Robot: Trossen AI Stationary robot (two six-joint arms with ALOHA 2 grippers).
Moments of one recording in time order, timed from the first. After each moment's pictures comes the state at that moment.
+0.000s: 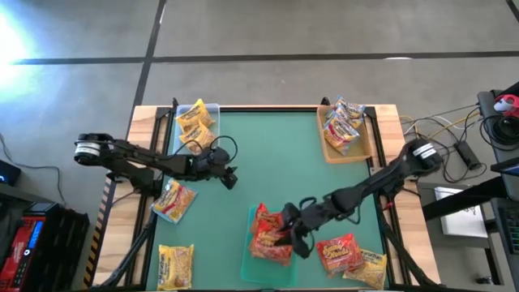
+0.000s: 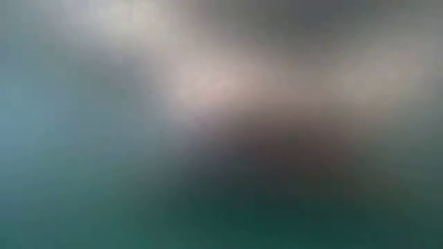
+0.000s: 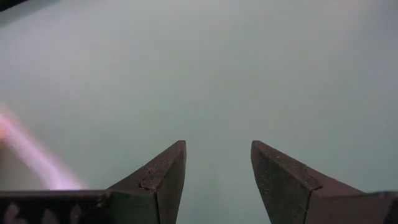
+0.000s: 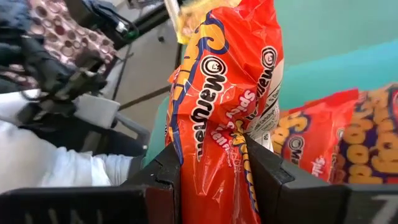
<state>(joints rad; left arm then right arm) 0.02 1.38 0.56 0.02 -0.44 -0.56 0.44 1.64 0.92 0.28 -0.03 0.68</state>
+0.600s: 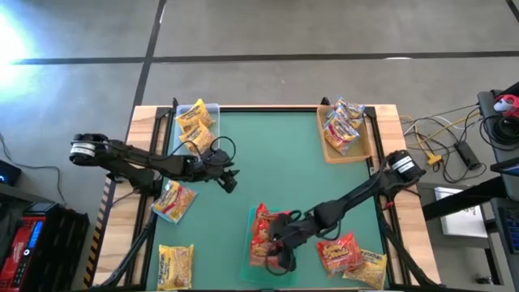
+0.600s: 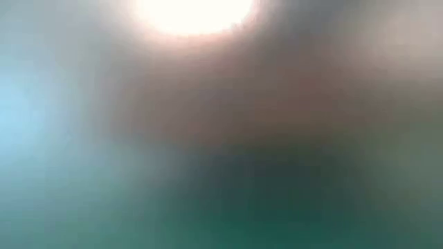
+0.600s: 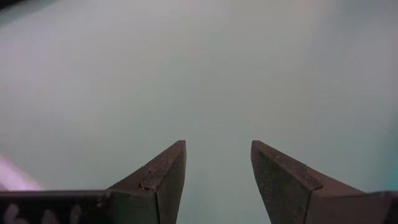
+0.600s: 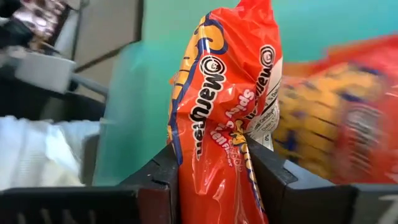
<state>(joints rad) -0.01 1.31 0.56 0.02 -0.39 -0.53 0.48 1.88 1.18 0.01 -0.03 0.71</state>
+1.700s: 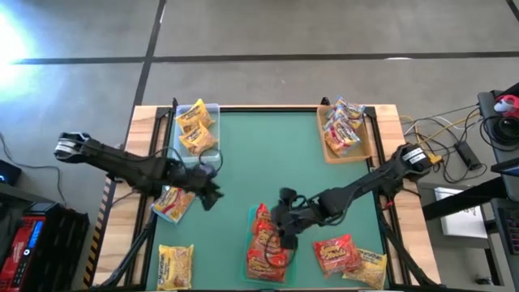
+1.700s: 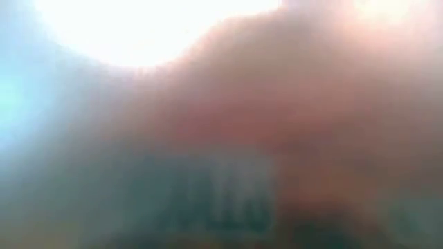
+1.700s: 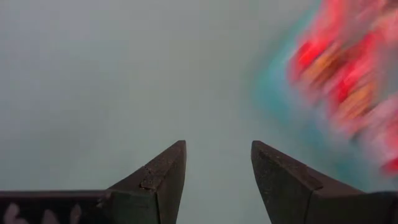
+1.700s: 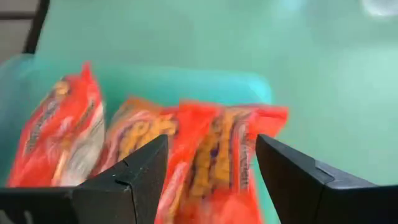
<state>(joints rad) -0.20 1.04 0.62 -0.44 -0.12 -0.81 0.42 1.75 1.30 -0.40 0.26 0.34</state>
